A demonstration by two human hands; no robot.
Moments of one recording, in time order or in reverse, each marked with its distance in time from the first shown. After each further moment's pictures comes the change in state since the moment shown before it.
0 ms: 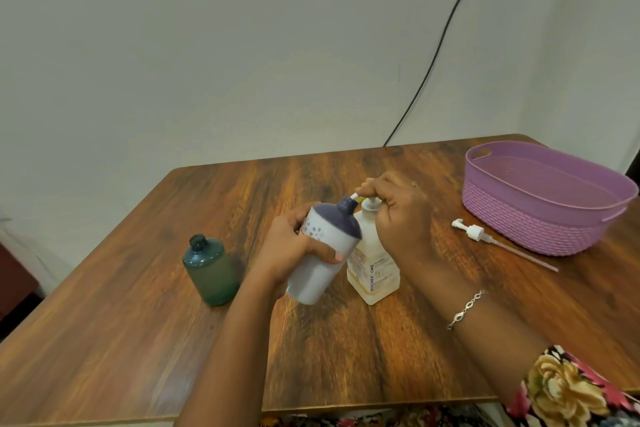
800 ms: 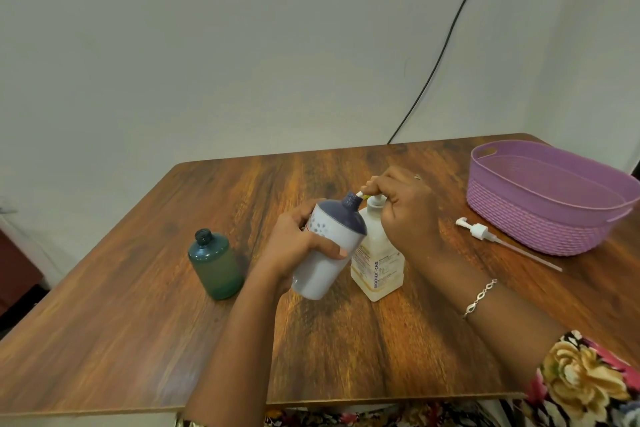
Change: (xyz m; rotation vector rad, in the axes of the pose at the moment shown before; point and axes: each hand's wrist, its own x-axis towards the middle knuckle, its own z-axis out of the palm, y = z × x) left_hand 0.001 -0.004 -0.002 -0.073 -0.016 -0.022; right_hand 0.001 0.007 -0.001 -0.075 -0.096 -0.070
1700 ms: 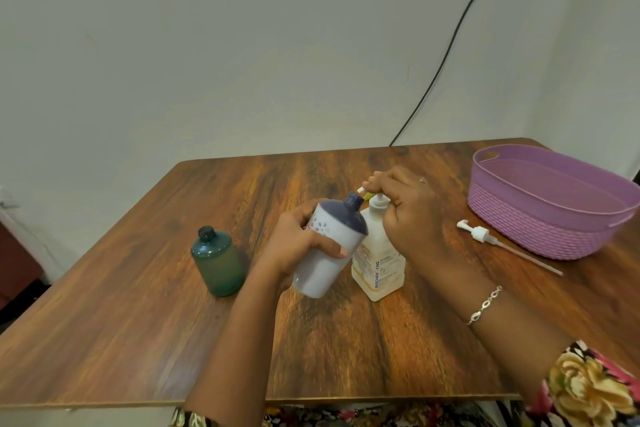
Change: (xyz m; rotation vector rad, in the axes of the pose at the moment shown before) left_hand 0.001 -0.001 -0.003 0.024 -0.009 0.027; right_hand 0.002 -0.003 -0.003 -0.013 -0.020 -0.018
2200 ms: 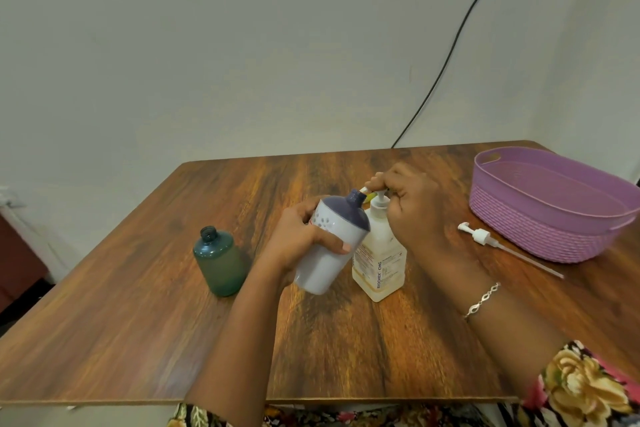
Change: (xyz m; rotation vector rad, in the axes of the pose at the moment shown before) left_hand 0.002 0.004 0.000 -0.038 -0.010 0.008; right_hand 0.009 -0.005 -0.005 0.063 0.015 0.056
